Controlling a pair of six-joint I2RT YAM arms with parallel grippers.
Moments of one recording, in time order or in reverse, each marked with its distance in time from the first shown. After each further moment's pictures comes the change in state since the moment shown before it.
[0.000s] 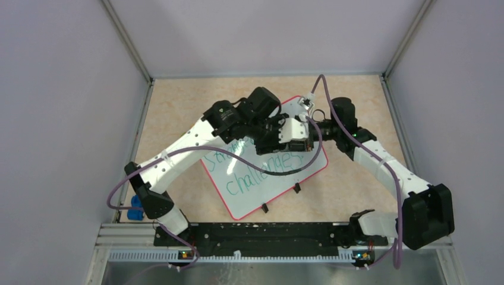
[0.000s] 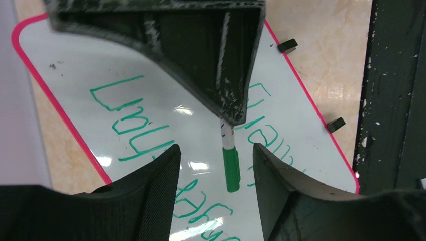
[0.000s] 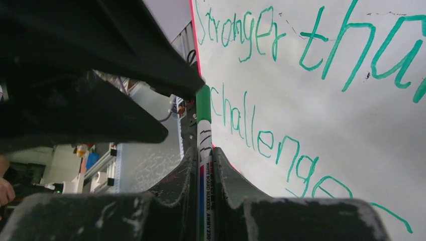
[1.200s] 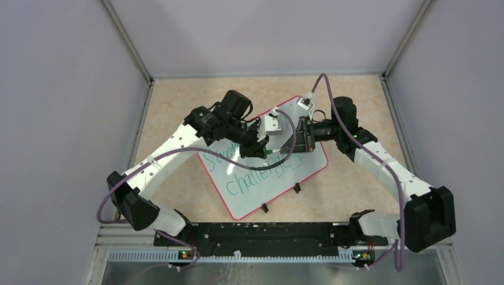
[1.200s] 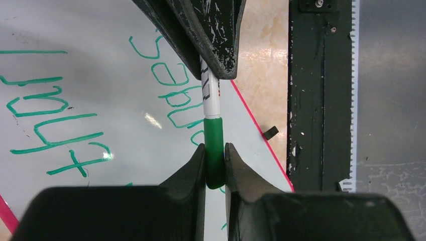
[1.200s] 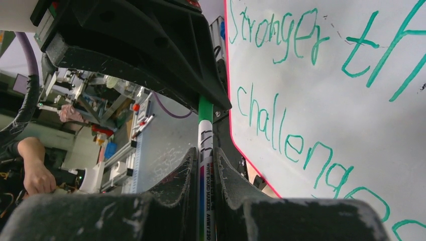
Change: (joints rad) left arm 0.233 -0.181 -0.346 0.149 0.469 -0.095; right arm 0.015 -0.019 0.002 0.048 -0.087 0.072
